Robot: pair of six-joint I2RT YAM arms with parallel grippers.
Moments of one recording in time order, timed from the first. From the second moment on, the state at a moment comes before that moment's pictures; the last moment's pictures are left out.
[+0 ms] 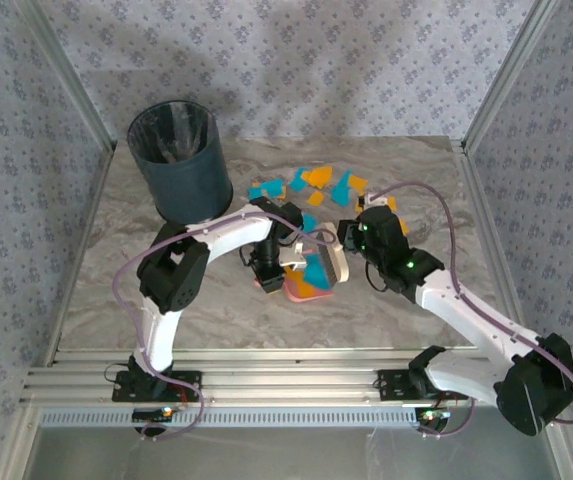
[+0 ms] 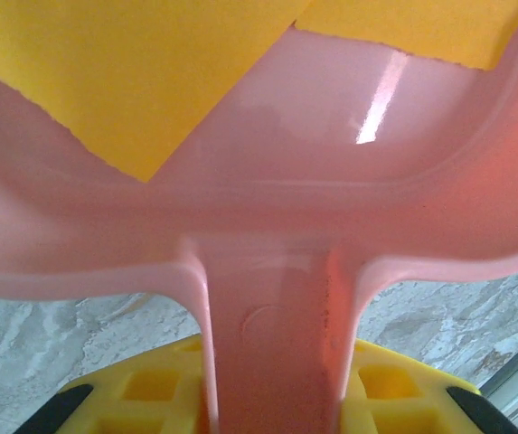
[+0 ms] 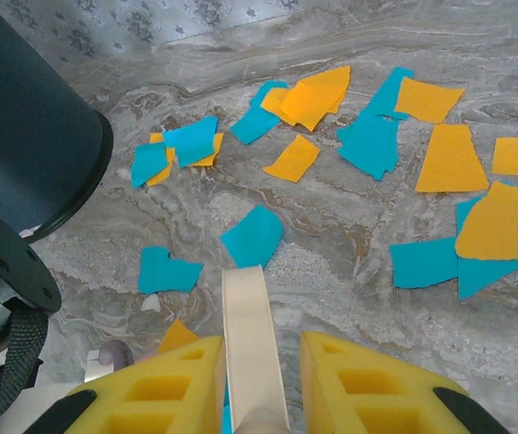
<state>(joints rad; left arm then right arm) -0.77 2.05 1.56 -1.23 0.14 0.41 0.58 1.09 0.80 -0.25 0.21 0.49</state>
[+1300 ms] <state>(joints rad) -0.58 1.69 1.57 -1.10 0.33 0.16 0.39 0.89 0.73 -0.40 0.17 0.48</state>
